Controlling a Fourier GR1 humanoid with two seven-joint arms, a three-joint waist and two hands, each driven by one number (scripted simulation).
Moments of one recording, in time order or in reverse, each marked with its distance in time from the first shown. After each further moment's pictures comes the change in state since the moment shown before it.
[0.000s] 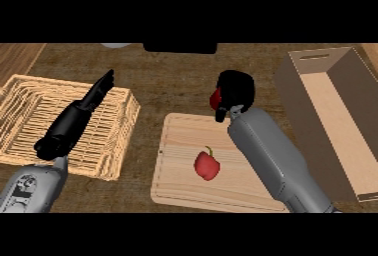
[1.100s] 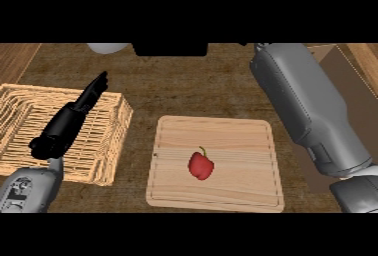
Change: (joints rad) left arm 0.022 -0.005 0.041 0.007 -0.012 -0.013 0.008; right arm -0.371 -0.150 -0.177 0.142 0.185 -0.311 0.228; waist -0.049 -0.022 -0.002
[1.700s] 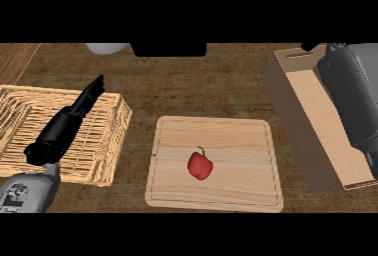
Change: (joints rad) left arm 0.036 -0.004 0.017 -0.030 -0.013 -0.012 0.001; right arm 0.151 -0.222 -0.121 -0.068 -0.068 0.134 -0.061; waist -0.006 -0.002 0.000
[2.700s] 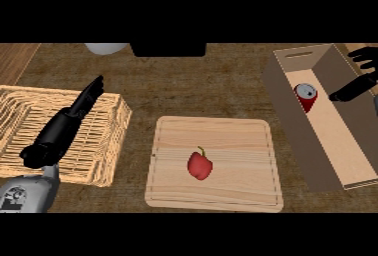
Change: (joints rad) left arm 0.014 -0.021 0.018 -0.037 -0.012 -0.021 0.023; right arm 0.318 -0.120 -0.187 -0.168 -0.373 0.461 -0.279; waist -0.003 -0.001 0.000
